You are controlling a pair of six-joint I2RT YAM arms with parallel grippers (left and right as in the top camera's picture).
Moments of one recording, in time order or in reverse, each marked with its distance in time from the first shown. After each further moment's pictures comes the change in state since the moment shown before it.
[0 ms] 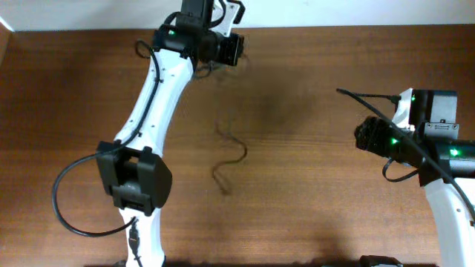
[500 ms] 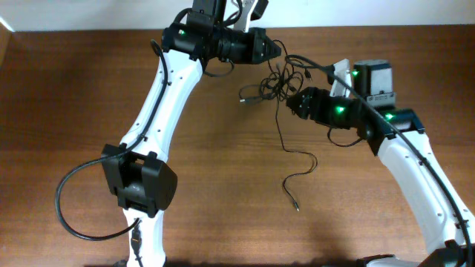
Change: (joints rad) left arm -0.049 0.002 0.062 0.024 0.454 -0.274; right arm 0.237 0.279 -0.008 0.491 -0.397 0.208
